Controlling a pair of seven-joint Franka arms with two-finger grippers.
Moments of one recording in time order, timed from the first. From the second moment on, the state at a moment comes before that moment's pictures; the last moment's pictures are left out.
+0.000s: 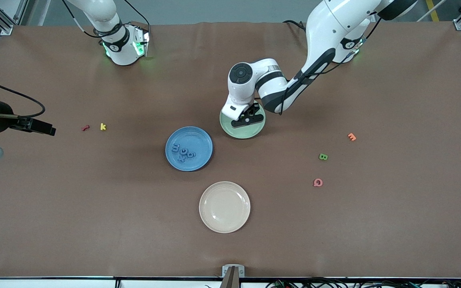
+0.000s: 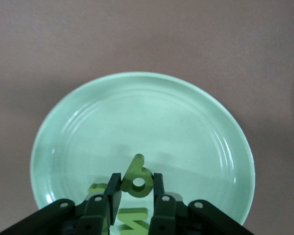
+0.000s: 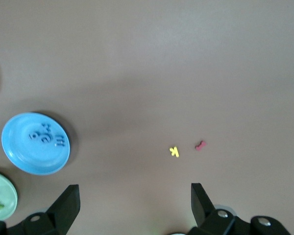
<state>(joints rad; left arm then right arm) -0.32 0.66 -0.64 -1.89 0.47 2.31 -1.41 -0.88 0.50 1.23 -1.32 -0.40 1.33 0.46</state>
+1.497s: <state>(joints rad) -0.14 0.55 -0.63 -1.98 0.47 2.31 -1.15 -0.87 0.50 1.23 -1.30 -0.40 1.27 0.35</state>
